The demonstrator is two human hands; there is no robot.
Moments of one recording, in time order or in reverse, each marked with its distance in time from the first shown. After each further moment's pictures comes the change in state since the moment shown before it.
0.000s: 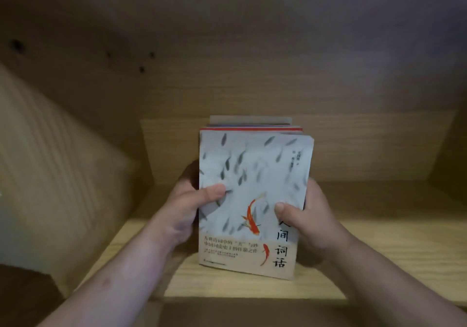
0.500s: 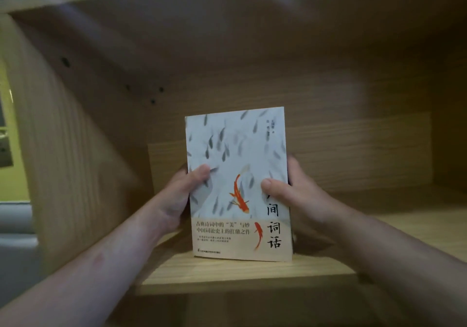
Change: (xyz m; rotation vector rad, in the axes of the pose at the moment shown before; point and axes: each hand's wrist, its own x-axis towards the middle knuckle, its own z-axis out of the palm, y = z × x) left_hand -0.002 -0.013 -0.015 0.207 -0.070 0.097; right_hand -0.003 0.012 -0.003 0.095 -0.173 -0.218
